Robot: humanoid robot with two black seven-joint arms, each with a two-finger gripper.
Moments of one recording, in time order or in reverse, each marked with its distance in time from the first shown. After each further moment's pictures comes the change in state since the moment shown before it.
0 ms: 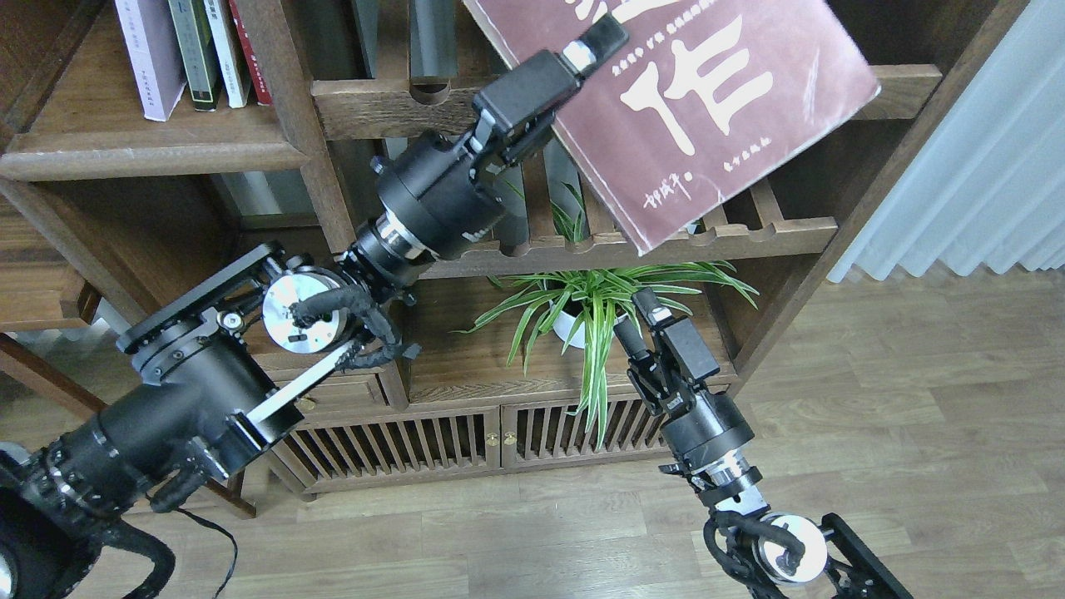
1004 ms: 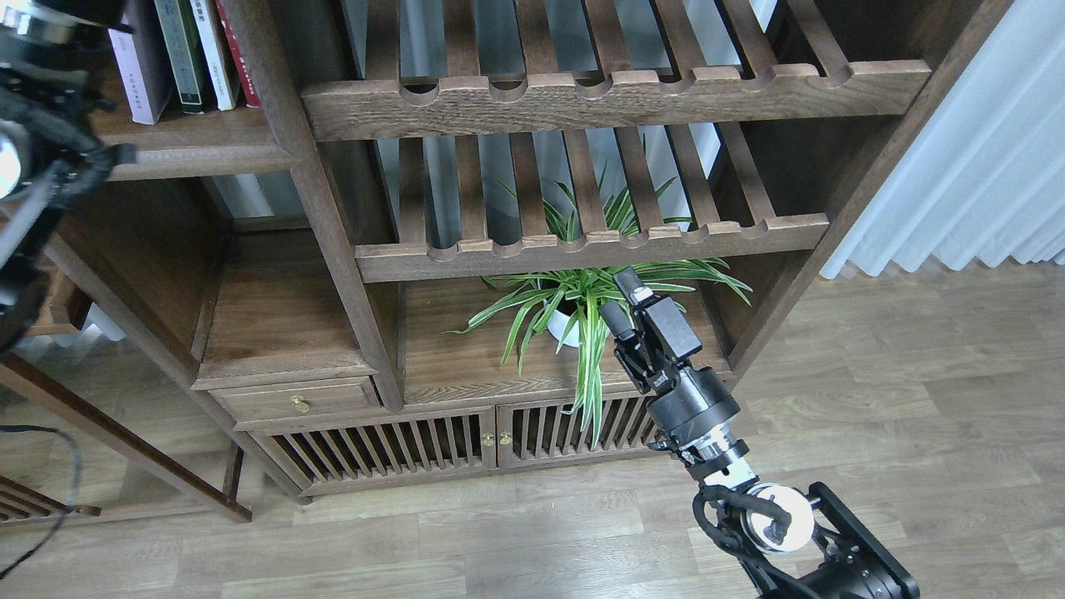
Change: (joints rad) left arm -0.001 0.474 -0.282 0.000 -0.068 -0.001 -0.027; right arm 0.080 0.000 -0.032 -0.053 -0.012 0.000 0.000
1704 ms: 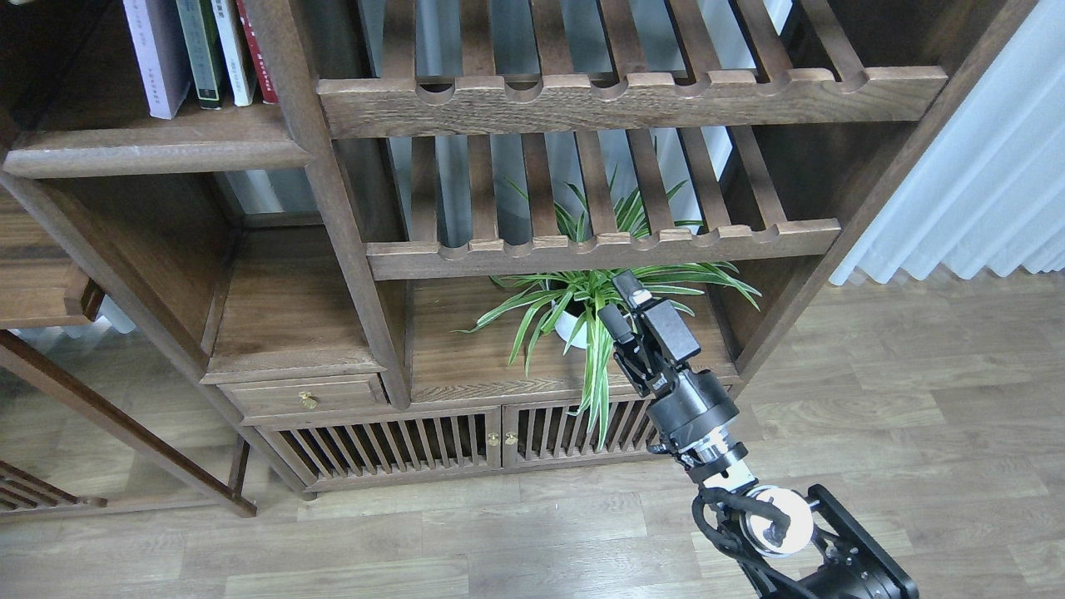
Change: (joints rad) left arm 0.103 0.479 -0.003 0.002 -0.114 0.001 -0.008; right arm 0.003 0.000 -0.024 -0.023 -0.001 0.000 0.000
